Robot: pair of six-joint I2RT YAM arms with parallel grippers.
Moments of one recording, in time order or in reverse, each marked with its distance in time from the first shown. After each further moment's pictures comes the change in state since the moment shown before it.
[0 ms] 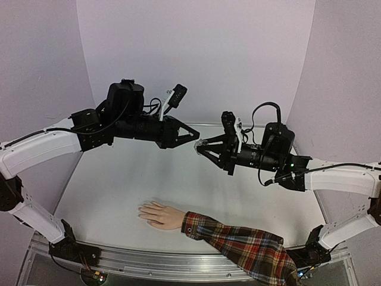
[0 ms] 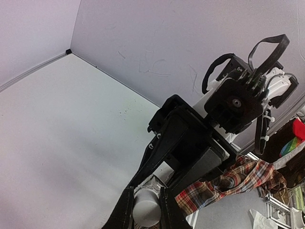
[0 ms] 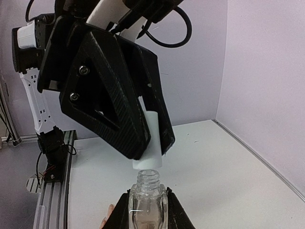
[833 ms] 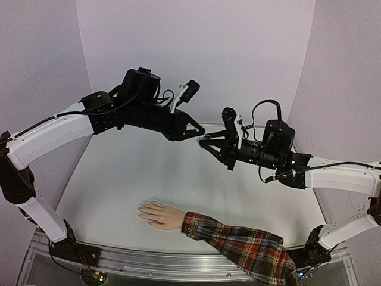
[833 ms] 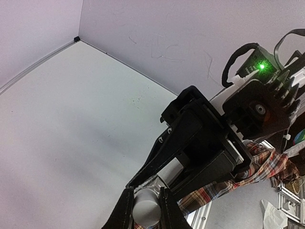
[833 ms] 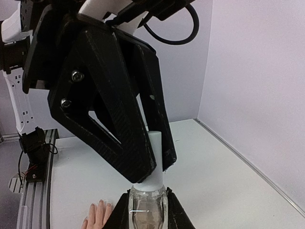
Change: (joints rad) left arm -0.006 0.153 0.262 -0.252 -0.029 0.097; right arm -0.009 0.001 0.023 -0.027 0.077 -0.050
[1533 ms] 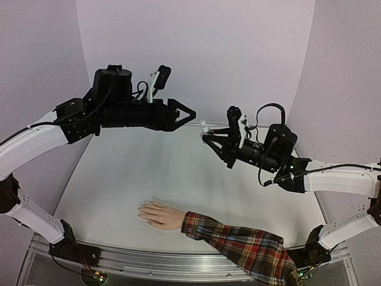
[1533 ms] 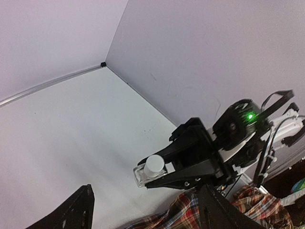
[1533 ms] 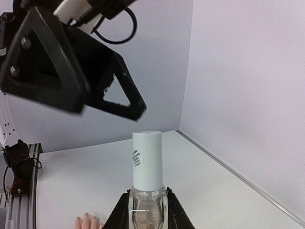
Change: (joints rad) left arm -0.011 -0.186 -0.152 0.142 -0.200 -0.200; right arm 0.003 -0.001 -0.051 0.128 0.111 0.012
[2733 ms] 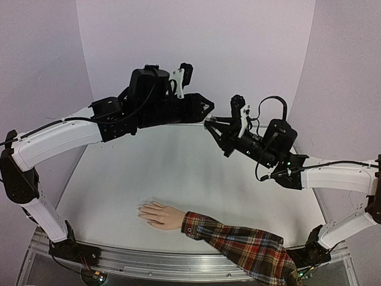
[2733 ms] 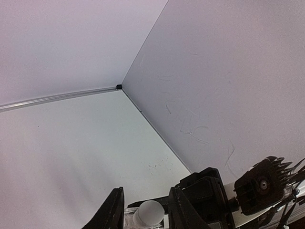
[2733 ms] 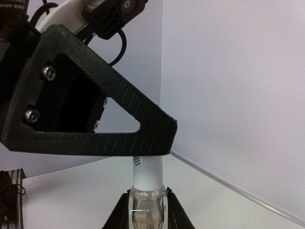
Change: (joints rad) left arm -0.087 0.232 0.178 0.119 -0.272 -0.134; right arm 0.000 0.038 0.047 0.075 0.136 0.043
